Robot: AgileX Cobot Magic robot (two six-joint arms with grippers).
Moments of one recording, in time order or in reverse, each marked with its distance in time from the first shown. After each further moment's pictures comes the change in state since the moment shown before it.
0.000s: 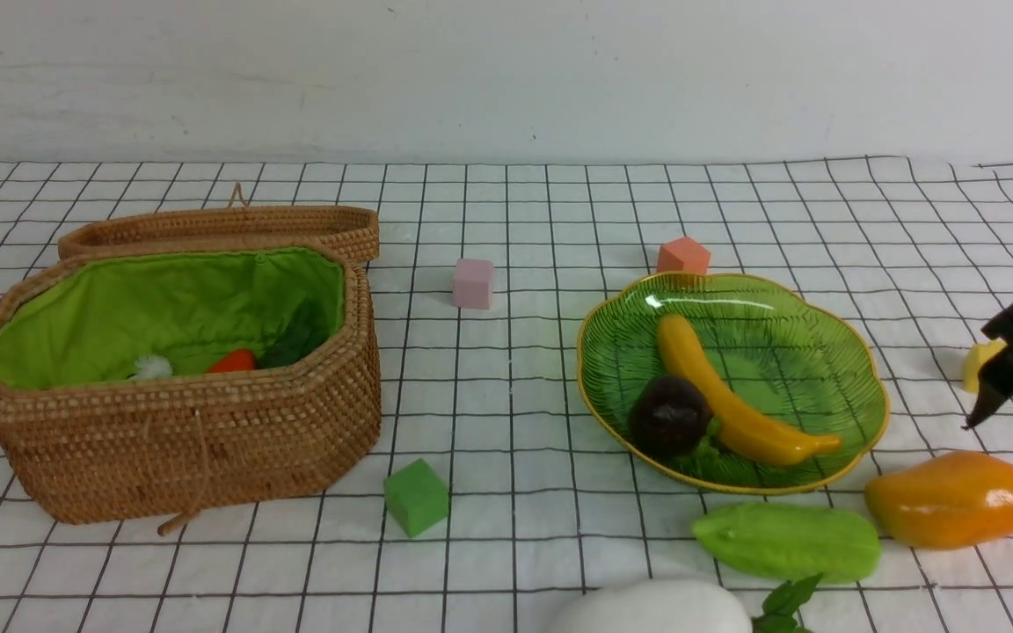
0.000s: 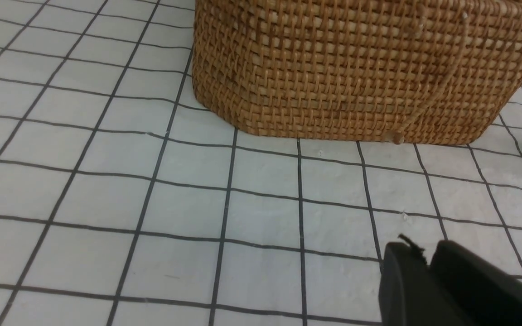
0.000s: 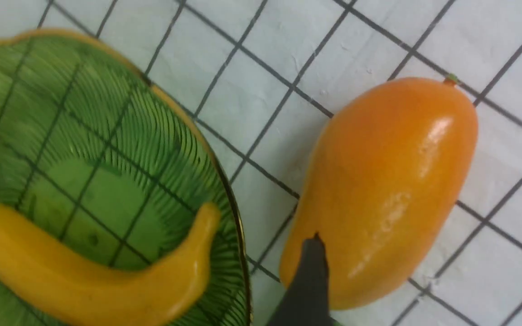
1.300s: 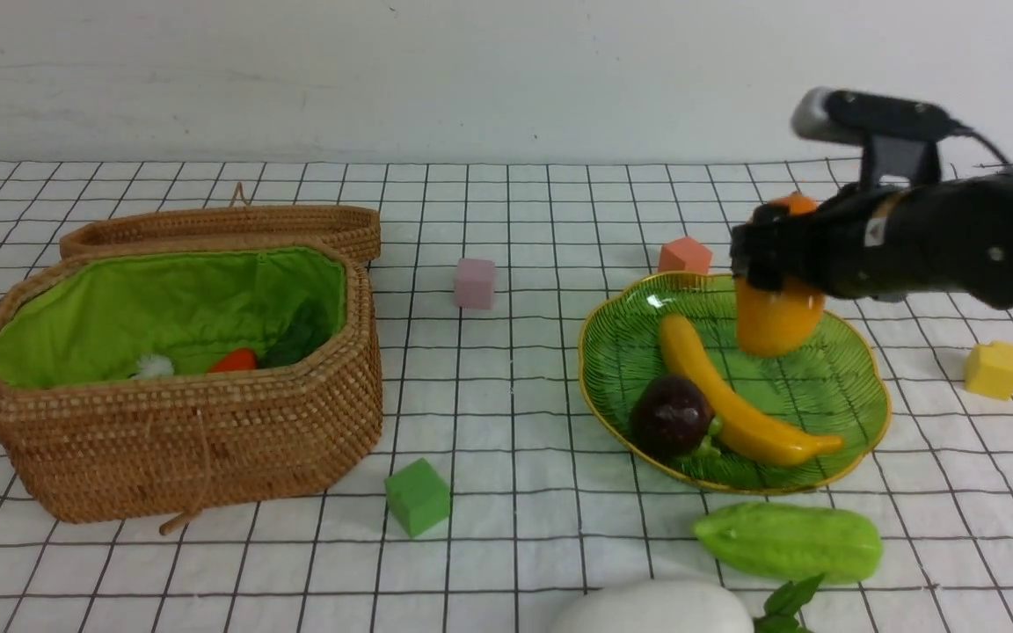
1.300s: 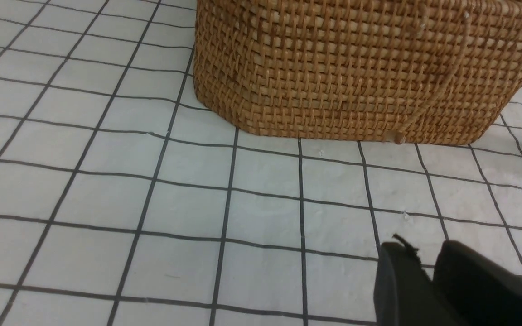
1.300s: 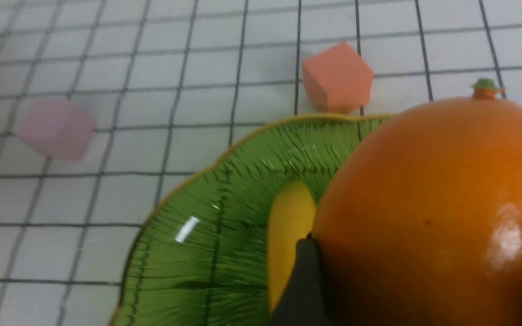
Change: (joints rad) right arm 0.278 0.289 -0.258 -0.198 -0.472 -0.596; left arm 0.000 0.000 0.000 0.000 0.000 0.000
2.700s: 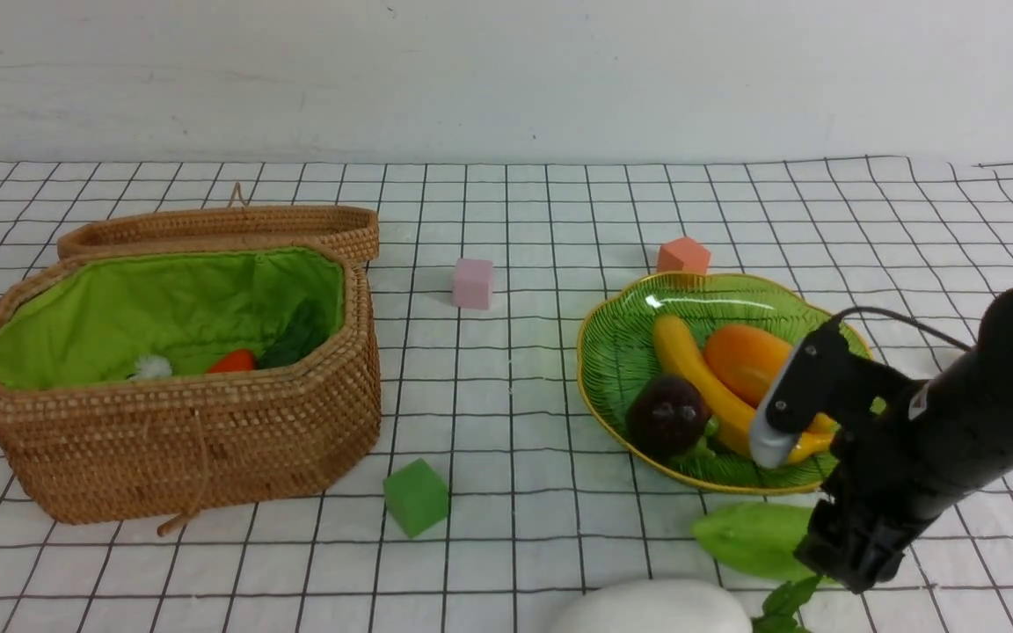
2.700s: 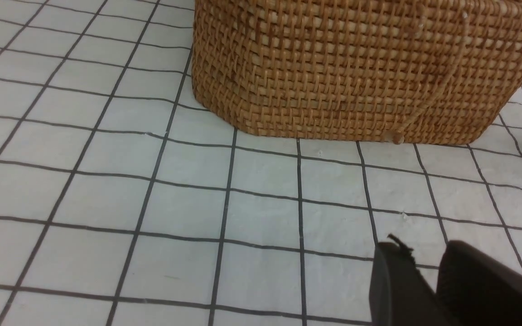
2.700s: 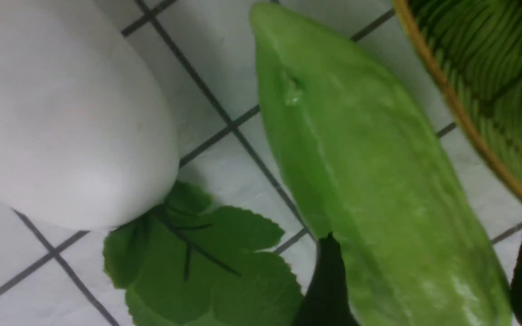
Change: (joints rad) right arm 0.007 -0.133 0.313 0.370 0.373 -1.270; left arm 0.000 0.000 0.000 0.000 0.000 0.000
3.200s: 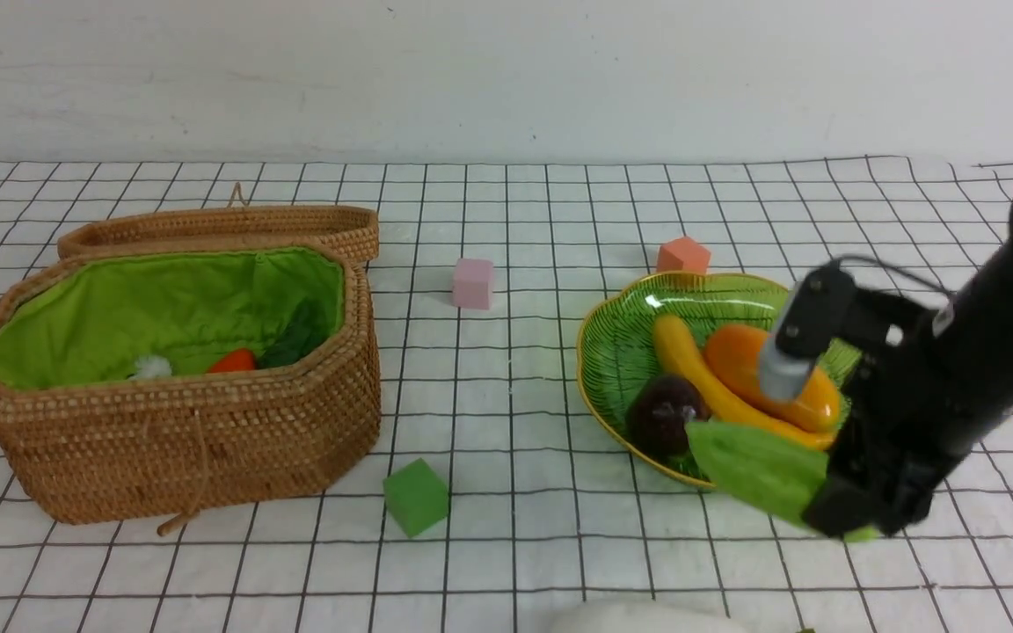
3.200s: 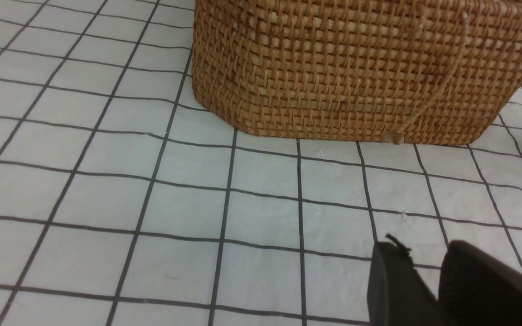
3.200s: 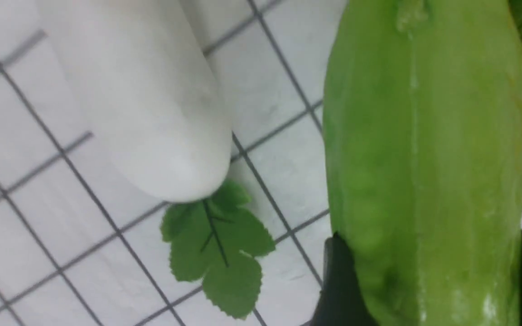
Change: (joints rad) right arm 0.013 -0.107 -0.271 0.096 0.414 -0.039; left arm 0.000 0.000 0.000 0.000 0.000 0.000
